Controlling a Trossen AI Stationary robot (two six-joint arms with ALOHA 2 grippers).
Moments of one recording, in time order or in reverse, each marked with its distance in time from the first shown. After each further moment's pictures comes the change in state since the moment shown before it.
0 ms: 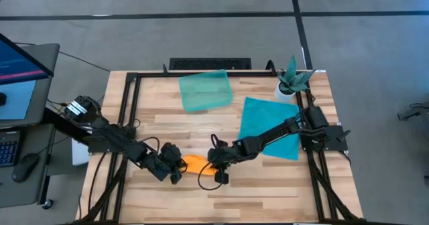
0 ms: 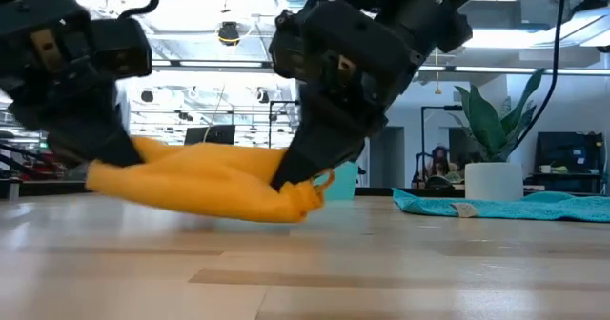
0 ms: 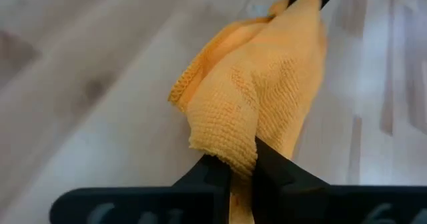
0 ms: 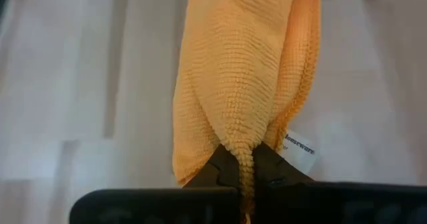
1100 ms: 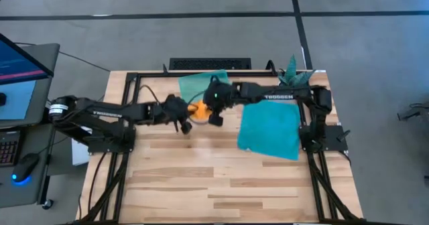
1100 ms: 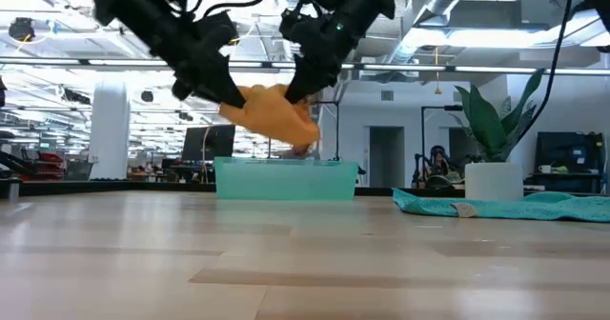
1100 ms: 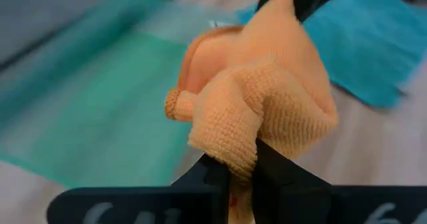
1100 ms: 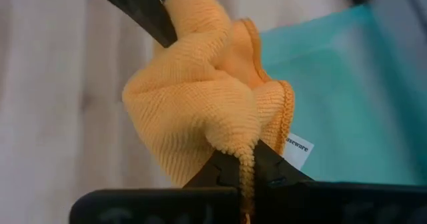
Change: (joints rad) left arm 0.712 -0.269 0.156 -0.212 0.164 0.680; right arm -0.461 -0.127 0.337 -0.453 0.003 -0.475
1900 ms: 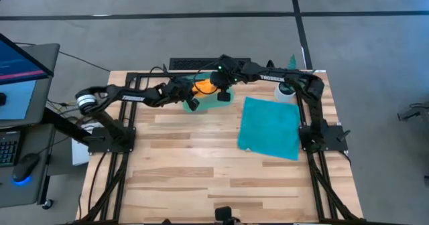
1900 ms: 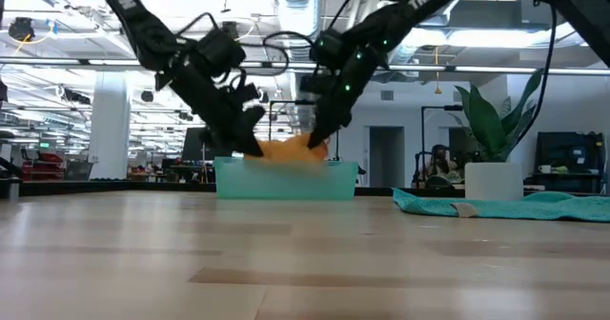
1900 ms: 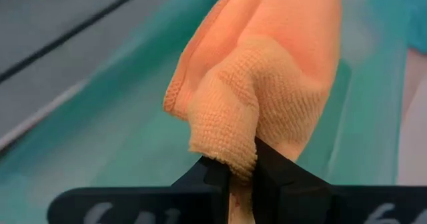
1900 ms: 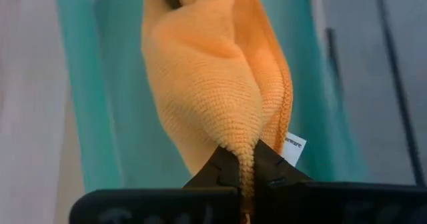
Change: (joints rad) left arm 0.401 0.371 0.048 0.308 0.197 0.208; right arm -0.304 0.129 0.031 0.021 -0.080 -0.419
